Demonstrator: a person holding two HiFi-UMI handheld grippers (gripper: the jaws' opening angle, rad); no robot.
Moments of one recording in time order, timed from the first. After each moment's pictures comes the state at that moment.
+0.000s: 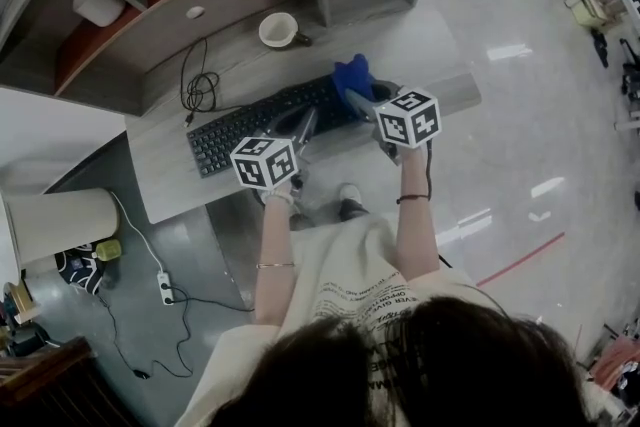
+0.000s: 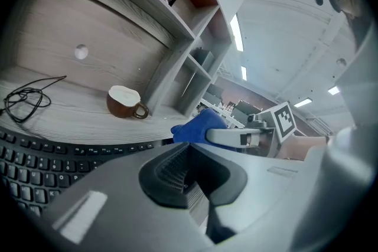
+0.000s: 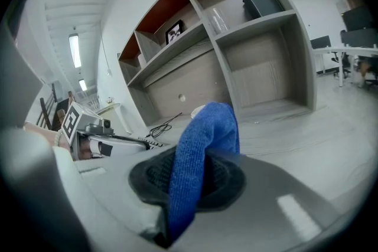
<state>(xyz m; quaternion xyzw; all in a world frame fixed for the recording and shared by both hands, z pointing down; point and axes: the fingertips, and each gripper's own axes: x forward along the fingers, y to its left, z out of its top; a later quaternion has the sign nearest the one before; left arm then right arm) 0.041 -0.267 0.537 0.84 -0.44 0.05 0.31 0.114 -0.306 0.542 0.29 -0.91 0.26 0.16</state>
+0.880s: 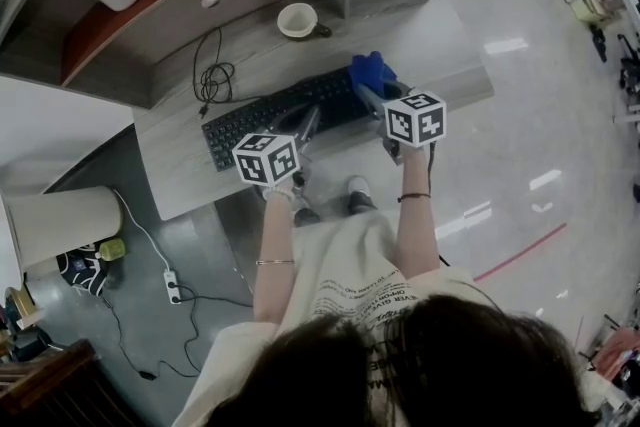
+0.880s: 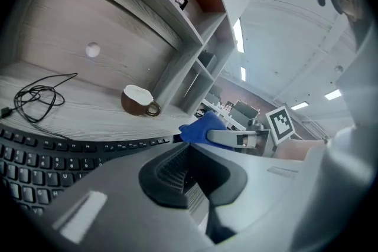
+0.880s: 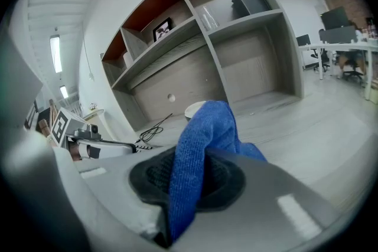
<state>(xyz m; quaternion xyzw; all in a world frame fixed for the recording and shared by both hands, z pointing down) -0.006 -0.252 0.543 0.85 -0.42 0.05 0.33 0.092 -0.300 0.555 0.36 -0.87 0.29 0.15</state>
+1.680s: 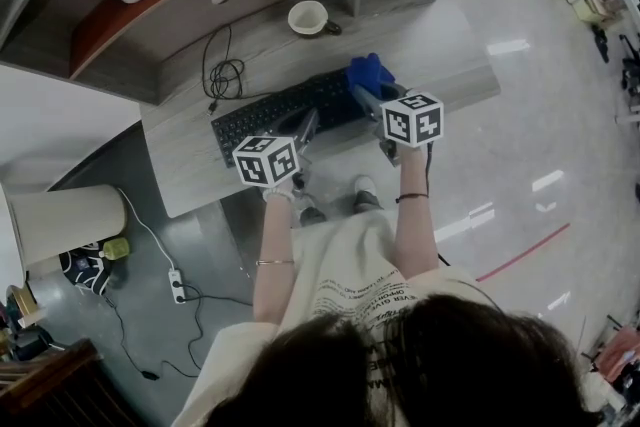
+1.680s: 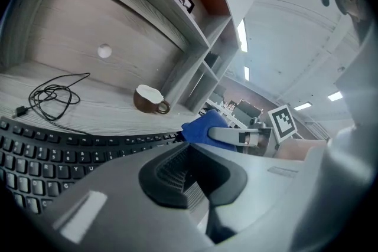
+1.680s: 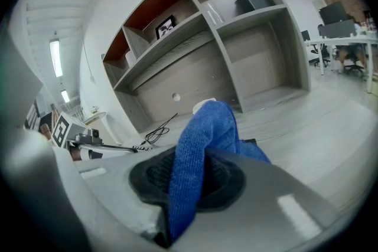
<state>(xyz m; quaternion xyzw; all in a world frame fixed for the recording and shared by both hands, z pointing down) -0.036 -0.238 0.549 0.84 -0.43 0.06 0.33 0.060 -0.288 0.556 0.36 -0.87 0.30 0.14</state>
